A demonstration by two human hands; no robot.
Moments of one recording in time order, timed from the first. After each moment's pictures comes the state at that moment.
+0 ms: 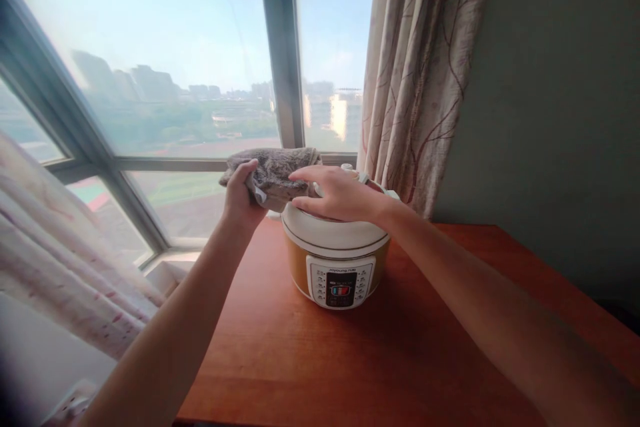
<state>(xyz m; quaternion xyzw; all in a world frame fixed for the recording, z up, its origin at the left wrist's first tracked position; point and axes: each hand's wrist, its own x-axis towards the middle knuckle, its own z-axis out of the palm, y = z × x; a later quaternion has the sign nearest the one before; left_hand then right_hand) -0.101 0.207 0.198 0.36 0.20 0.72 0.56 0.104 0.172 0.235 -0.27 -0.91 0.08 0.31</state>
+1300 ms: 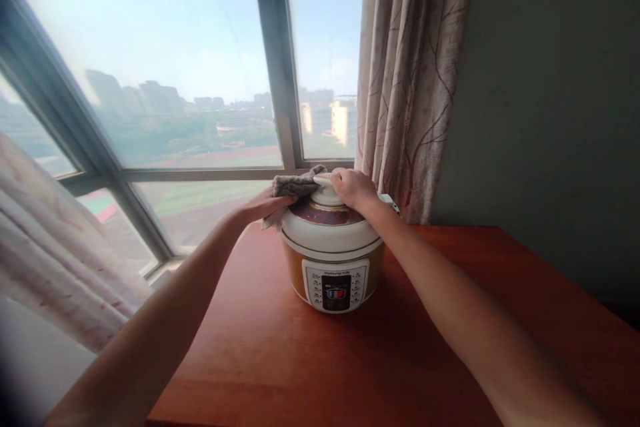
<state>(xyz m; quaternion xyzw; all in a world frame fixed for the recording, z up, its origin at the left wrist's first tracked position) -0.109 0.241 0.185 0.73 0.37 0.49 0.30 0.131 0.243 0.196 -0.58 -0.75 -0.01 0.32</state>
